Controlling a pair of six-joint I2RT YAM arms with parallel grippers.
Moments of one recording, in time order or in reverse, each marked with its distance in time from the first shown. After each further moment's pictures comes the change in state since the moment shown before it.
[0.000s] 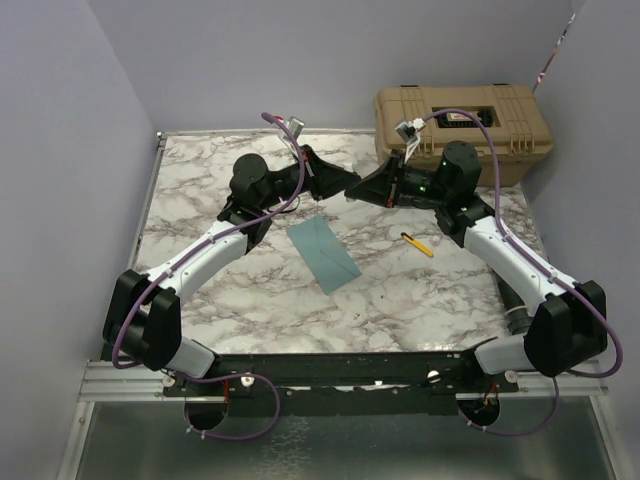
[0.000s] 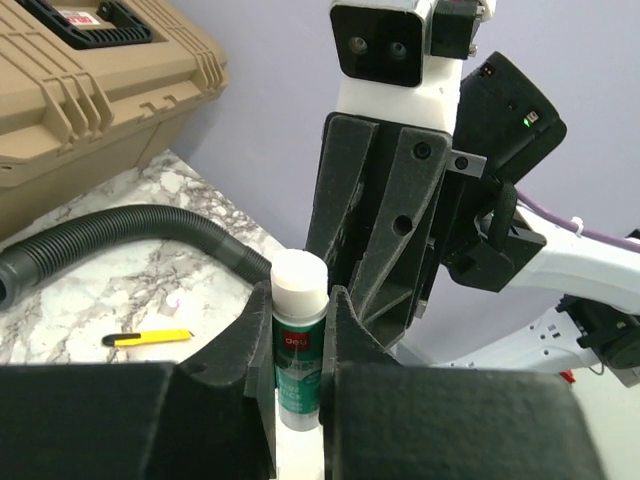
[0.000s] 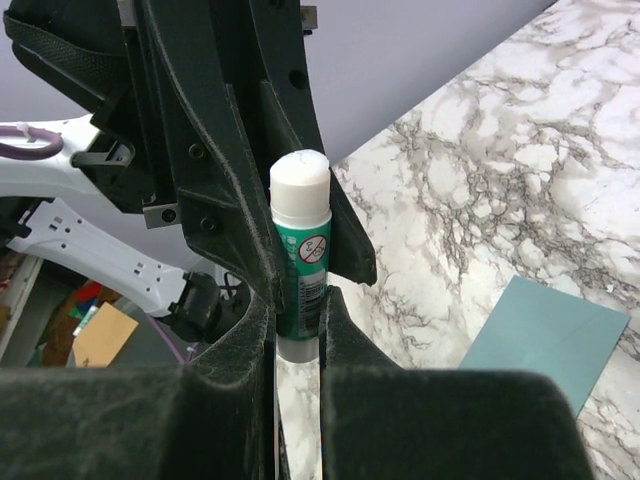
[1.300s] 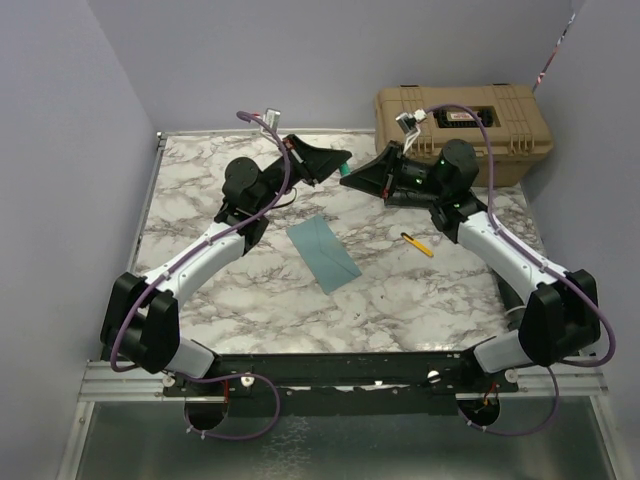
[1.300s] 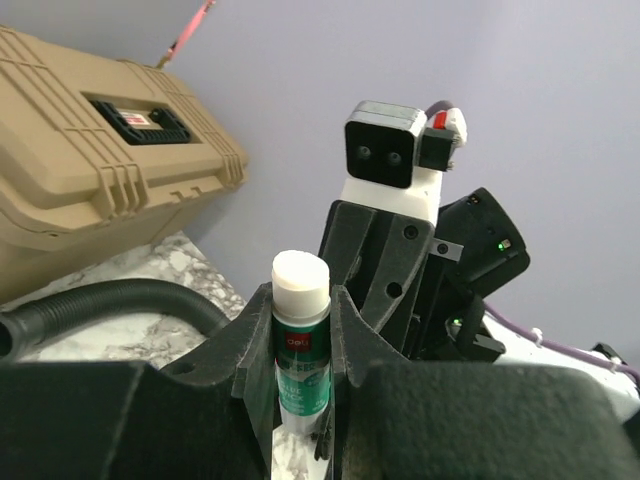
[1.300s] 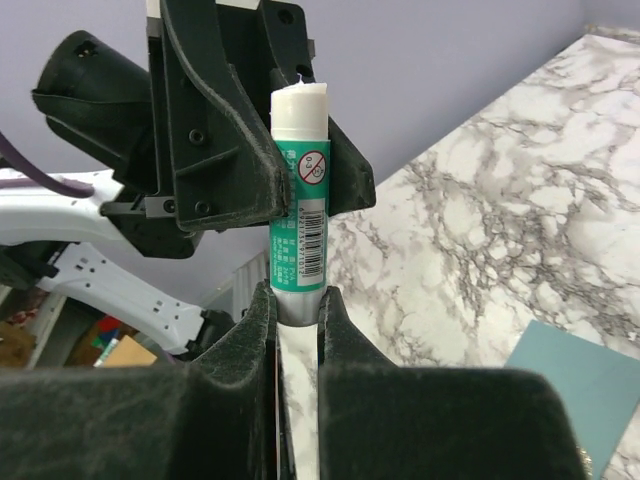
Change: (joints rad) left arm 0.003 -0.020 -0.013 0.117 -0.205 -0.165; right arm 0.000 0.051 0.000 0.214 0.040 0.154
